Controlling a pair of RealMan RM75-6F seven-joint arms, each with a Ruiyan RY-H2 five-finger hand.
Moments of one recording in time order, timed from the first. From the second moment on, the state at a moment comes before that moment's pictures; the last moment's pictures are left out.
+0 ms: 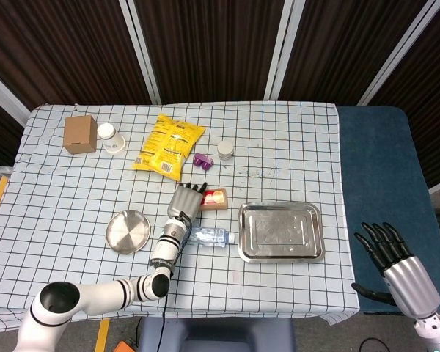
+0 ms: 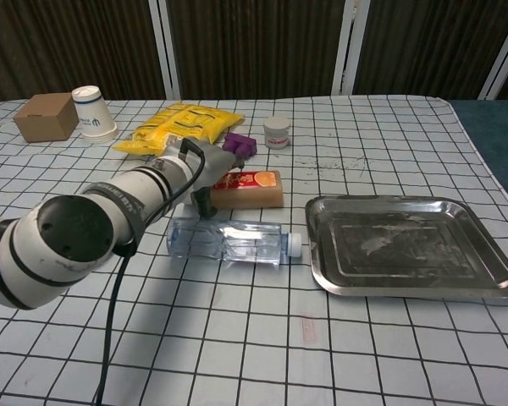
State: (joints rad) left arm -1.11 -1.96 -0.28 -1.05 0.56 0.93 1.04; right arm 0.08 -1.18 -0.06 -1.37 -1.90 1.76 0.11
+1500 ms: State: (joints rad) left arm -0.61 -1.54 0.05 -1.45 1.12 1.33 0.68; right arm 0.08 -1.19 -0.06 -1.37 -1.88 1.73 0.07
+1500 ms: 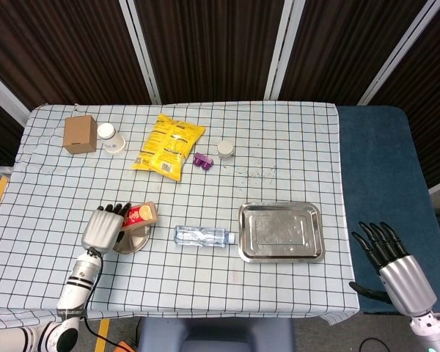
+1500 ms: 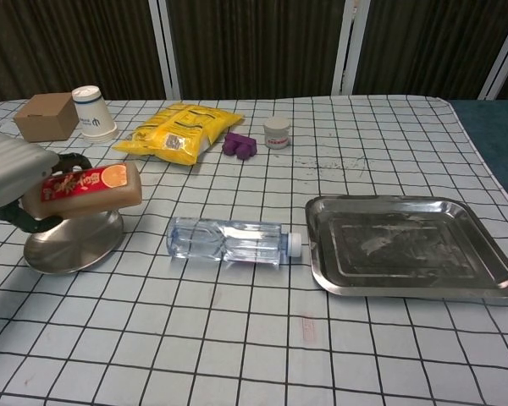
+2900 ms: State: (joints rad) left arm -0.42 -1.44 0.02 -1.58 1.25 1.41 0.59; right arm 0.10 -1.19 -0.06 -1.40 -1.87 1.68 0.04
